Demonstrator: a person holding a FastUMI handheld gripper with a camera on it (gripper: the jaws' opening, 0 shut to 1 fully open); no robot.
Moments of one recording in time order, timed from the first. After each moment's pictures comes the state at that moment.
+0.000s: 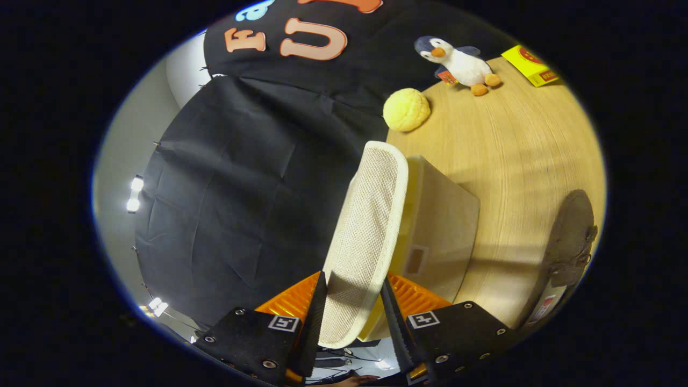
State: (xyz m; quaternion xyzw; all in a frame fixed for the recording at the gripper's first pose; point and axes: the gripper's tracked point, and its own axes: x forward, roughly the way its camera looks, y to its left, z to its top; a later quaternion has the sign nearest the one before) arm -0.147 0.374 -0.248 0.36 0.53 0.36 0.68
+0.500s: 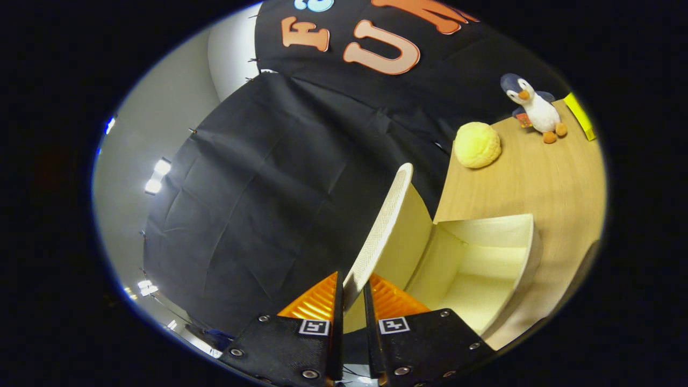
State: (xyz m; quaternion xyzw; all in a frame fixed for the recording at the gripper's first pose) arm -0.109 0.482 -0.148 0.37 0.46 0.41 0.70
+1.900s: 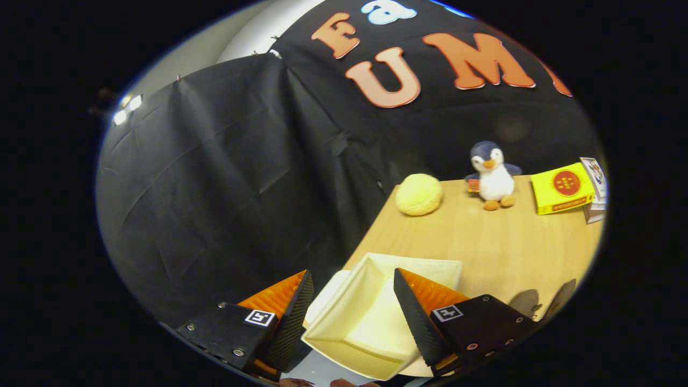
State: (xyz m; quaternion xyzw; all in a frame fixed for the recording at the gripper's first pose) arm -0.078 0.398 -0.206 0.15 0.40 0.26 0.87
